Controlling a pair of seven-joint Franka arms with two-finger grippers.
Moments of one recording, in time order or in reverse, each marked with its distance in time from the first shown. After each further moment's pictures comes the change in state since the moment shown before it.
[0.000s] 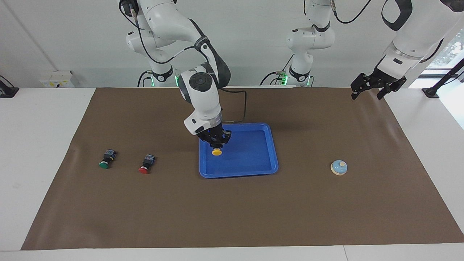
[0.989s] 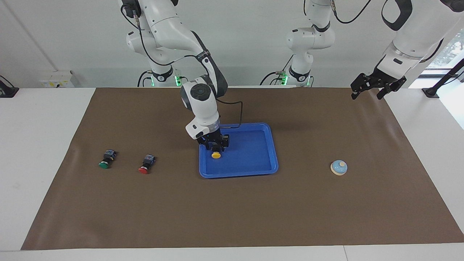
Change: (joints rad) left arm 0.000 0.000 0.000 0.000 0.000 0.000 0.000; right arm 0.004 0.003 -0.006 -0.144 0.000 0.153 0.042
